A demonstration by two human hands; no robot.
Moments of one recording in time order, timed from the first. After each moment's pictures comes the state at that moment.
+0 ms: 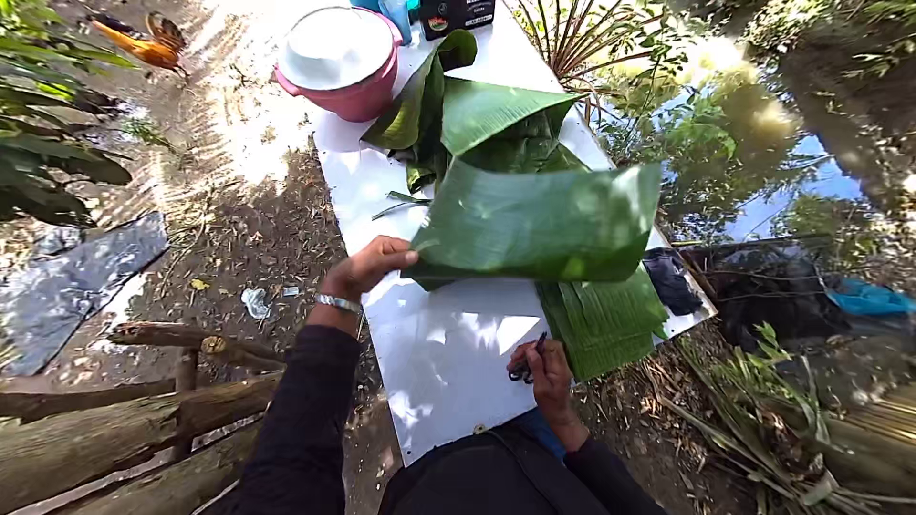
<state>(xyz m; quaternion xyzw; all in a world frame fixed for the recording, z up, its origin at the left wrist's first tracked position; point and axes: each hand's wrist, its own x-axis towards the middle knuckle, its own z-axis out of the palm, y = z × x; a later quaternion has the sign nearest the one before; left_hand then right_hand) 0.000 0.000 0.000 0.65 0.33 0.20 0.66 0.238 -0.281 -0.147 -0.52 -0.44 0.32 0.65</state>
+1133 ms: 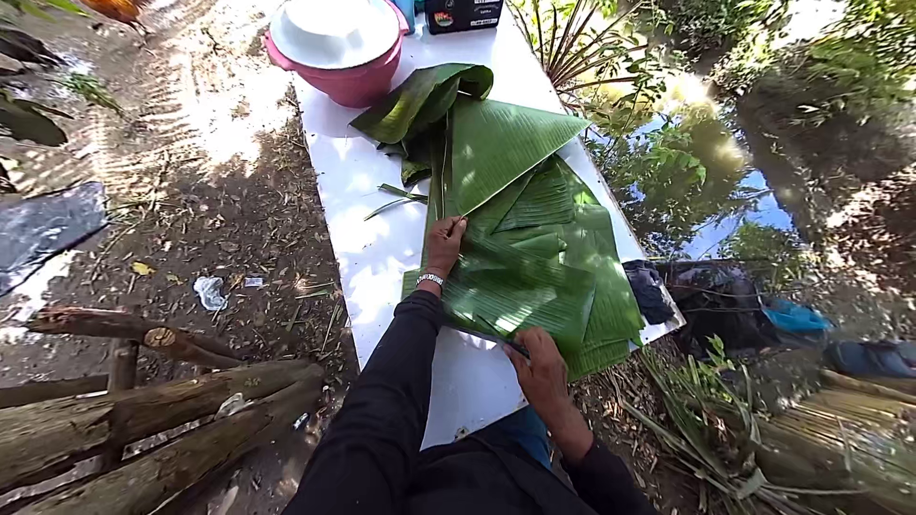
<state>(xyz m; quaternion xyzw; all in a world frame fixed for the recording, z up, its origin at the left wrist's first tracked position) 0.132 -0.007 -0.107 0.66 0.48 0.39 0.43 0.252 -0.261 -0.088 -0.72 -0.59 0.13 0.33</state>
